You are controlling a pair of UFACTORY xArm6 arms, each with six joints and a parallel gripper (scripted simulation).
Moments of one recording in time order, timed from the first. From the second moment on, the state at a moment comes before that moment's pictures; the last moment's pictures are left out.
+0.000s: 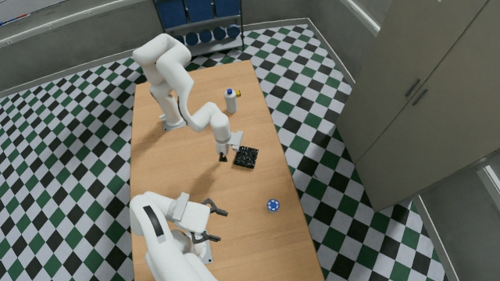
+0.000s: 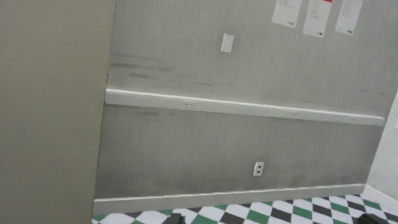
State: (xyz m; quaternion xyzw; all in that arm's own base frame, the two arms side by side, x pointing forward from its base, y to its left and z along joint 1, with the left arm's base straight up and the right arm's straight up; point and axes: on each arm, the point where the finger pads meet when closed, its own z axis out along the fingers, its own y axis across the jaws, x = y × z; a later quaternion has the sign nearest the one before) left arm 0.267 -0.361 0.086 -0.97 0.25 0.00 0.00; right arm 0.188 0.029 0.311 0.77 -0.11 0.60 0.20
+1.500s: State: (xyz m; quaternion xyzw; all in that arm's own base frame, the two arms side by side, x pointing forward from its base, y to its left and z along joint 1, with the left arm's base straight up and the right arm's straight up) left arm 0.261 -0.357 0.086 -0.97 0.25 0.00 0.00; right arm 0.188 0.029 0.311 0.77 -0.11 0.60 0.20
